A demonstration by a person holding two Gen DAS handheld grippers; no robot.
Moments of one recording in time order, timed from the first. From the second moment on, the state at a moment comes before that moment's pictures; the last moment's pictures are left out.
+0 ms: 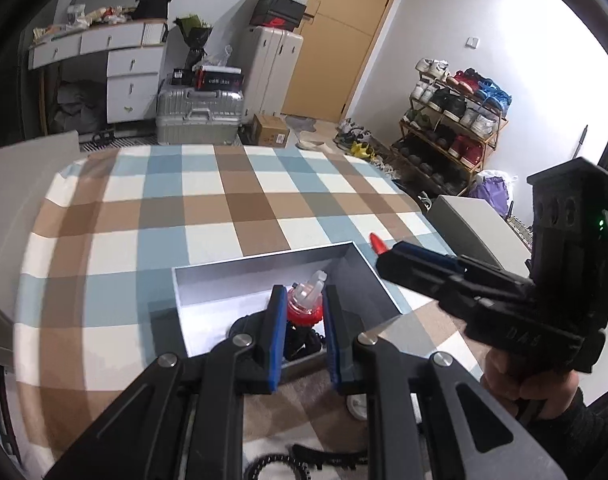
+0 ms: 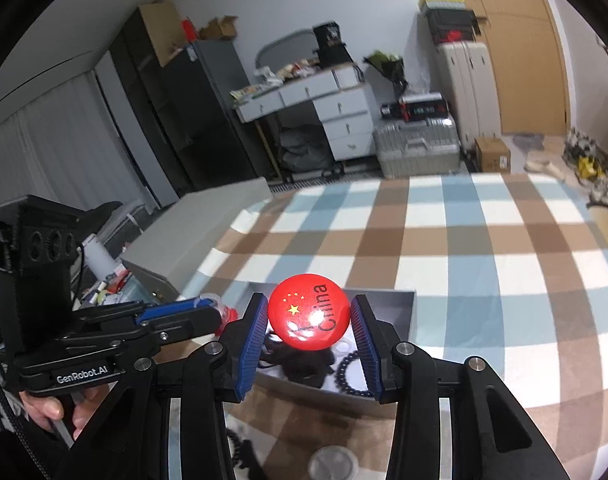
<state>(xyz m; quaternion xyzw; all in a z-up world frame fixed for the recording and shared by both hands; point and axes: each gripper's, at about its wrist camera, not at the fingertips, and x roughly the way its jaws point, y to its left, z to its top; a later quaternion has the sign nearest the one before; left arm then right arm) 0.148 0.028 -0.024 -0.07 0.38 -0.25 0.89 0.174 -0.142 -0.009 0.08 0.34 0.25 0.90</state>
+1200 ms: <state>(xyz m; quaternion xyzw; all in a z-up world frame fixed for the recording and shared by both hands) 0.133 0.035 -0.025 -0.08 0.41 -0.23 0.88 0.147 -0.165 -0.017 0.05 0.30 0.24 0.92</state>
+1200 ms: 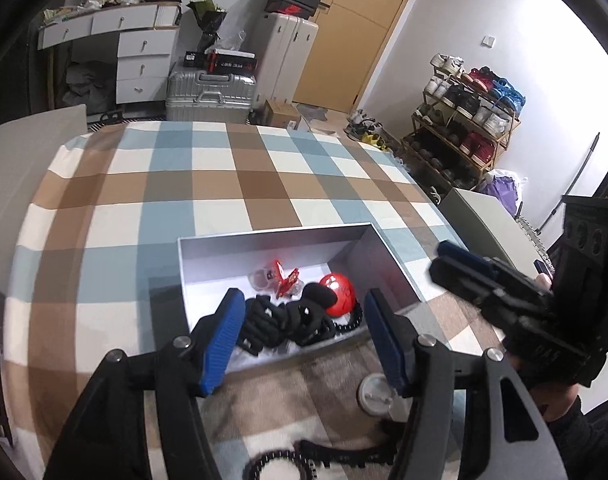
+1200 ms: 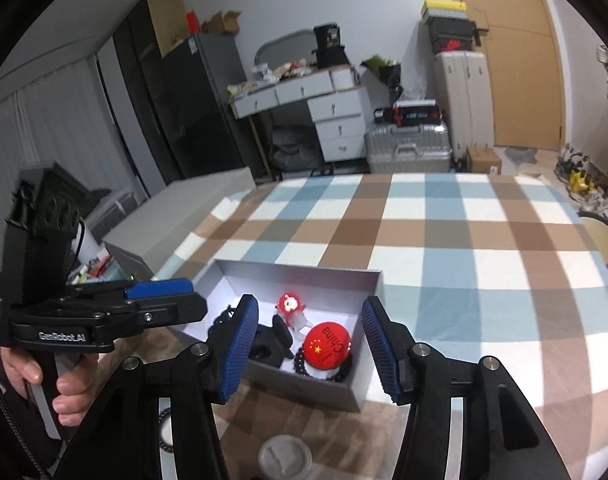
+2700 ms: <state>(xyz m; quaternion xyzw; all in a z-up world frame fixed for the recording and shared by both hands) 0.017 0.069 -0.071 -0.03 0.40 -0.09 0.91 0.072 -0.167 -0.073 0.02 0.39 0.20 0.90</state>
